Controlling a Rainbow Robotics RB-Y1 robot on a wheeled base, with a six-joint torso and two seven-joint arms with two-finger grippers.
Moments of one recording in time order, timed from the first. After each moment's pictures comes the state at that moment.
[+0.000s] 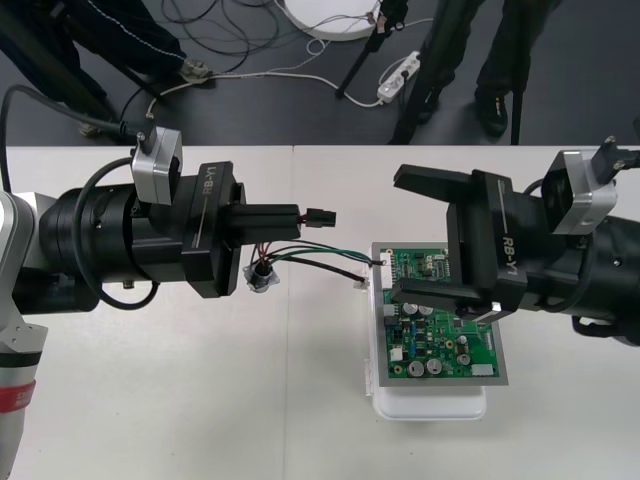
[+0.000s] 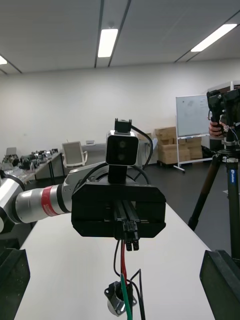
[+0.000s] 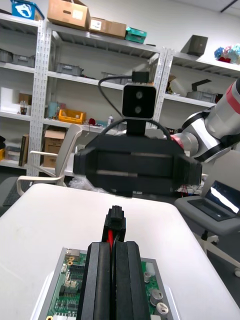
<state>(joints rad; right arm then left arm) -0.18 -0.93 0.37 -2.02 0.45 -0.87 0.25 -0.25 0.36 0.01 -1.85 -1.12 -1.38 0.30</state>
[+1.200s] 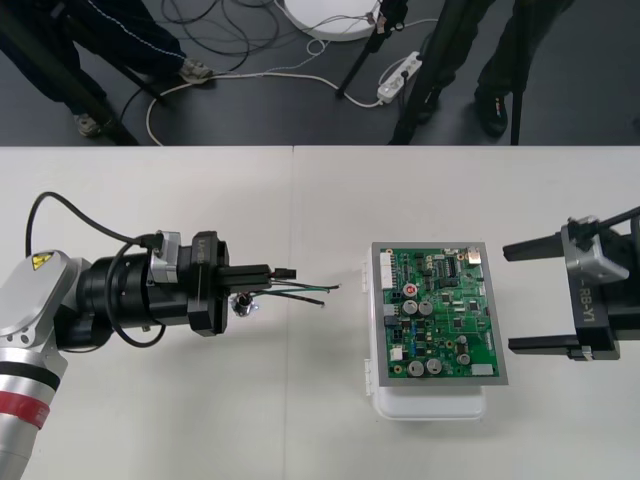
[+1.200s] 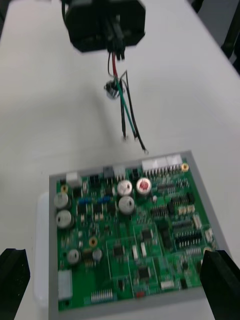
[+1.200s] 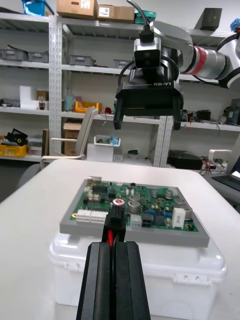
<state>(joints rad) 0.07 -1.02 -0.14 -2.18 1.37 -1.24 -0.48 -0.25 0.36 -0.02 -1.31 -1.07 -1.53 -0.29</state>
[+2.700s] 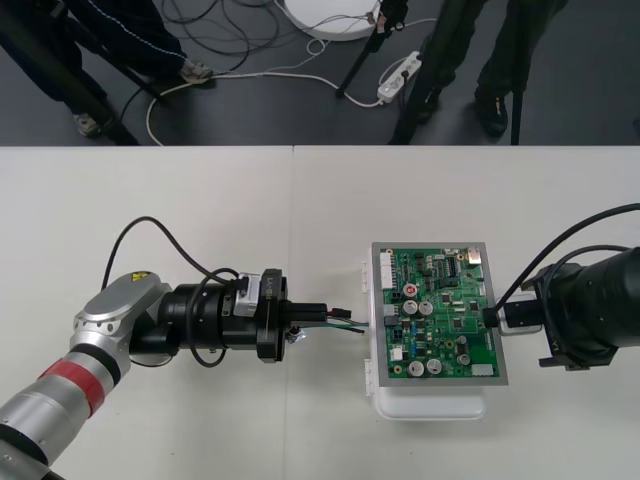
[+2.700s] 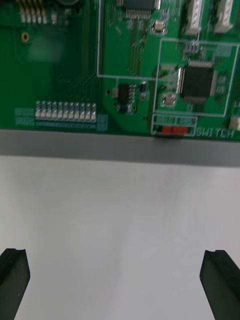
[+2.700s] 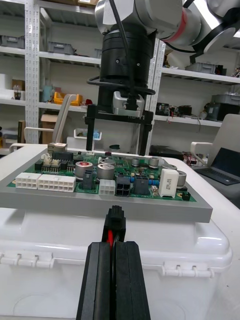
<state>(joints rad) -0.18 -1.14 0.37 -2.18 2.19 -1.35 -0.69 -0.45 0.35 -0.43 -0.87 -0.86 -1.44 -0.65</state>
